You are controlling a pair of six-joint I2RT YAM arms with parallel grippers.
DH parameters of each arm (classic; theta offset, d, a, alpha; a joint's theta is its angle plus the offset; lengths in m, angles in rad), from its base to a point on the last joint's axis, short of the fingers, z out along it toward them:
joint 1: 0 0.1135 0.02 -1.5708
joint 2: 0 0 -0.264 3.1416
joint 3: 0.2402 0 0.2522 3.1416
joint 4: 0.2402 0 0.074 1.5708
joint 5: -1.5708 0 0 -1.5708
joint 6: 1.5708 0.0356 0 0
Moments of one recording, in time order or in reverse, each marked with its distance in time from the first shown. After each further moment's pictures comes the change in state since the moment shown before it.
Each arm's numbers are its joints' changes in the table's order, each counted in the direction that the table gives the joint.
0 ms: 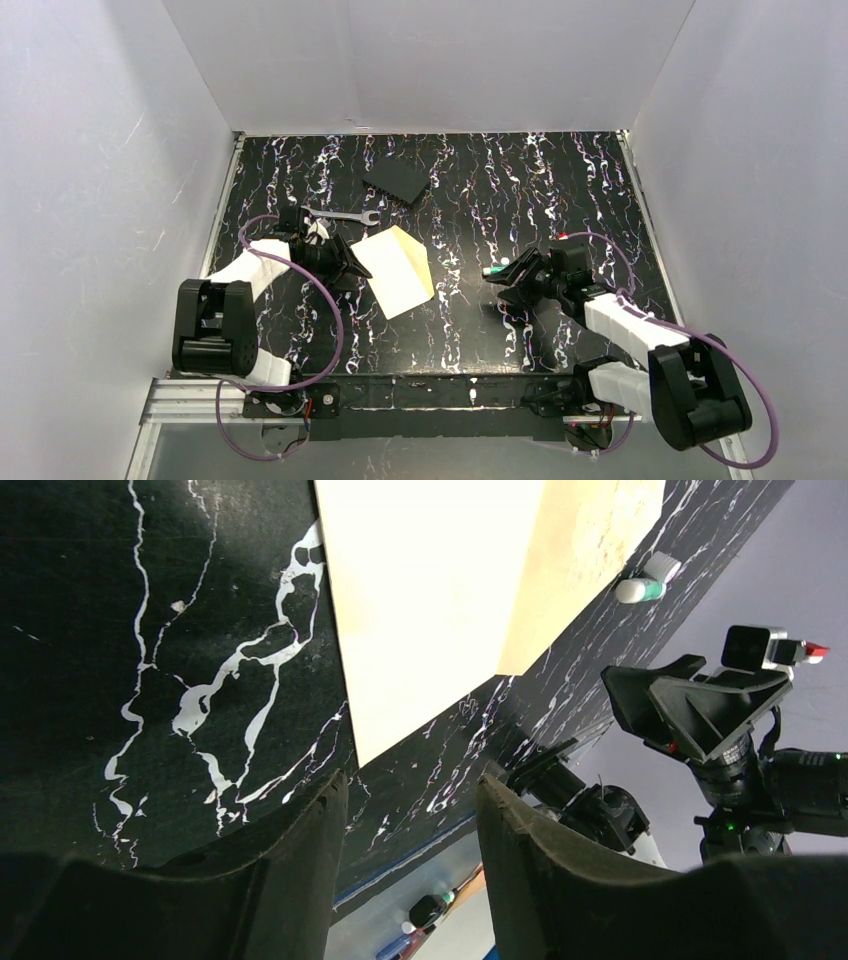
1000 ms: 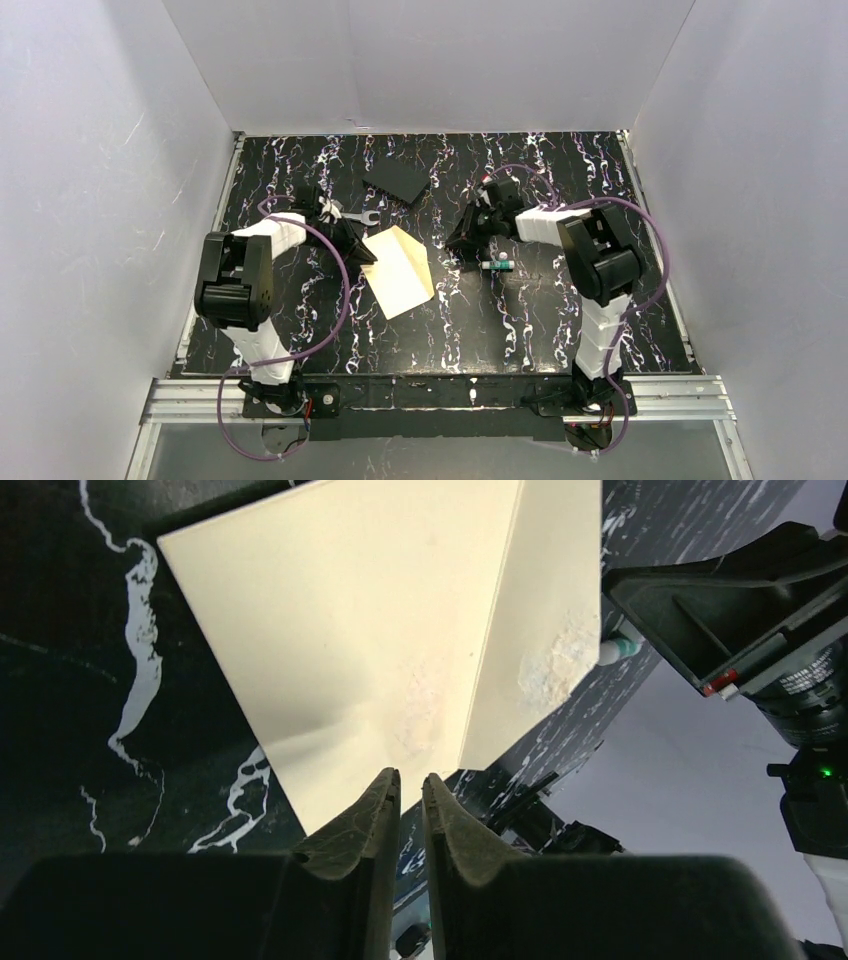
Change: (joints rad) left arm -0.031 0.270 0.201 -0.109 -0.004 -0.042; right arm 0.118 0.803 0.742 0.040 0.056 -0.386
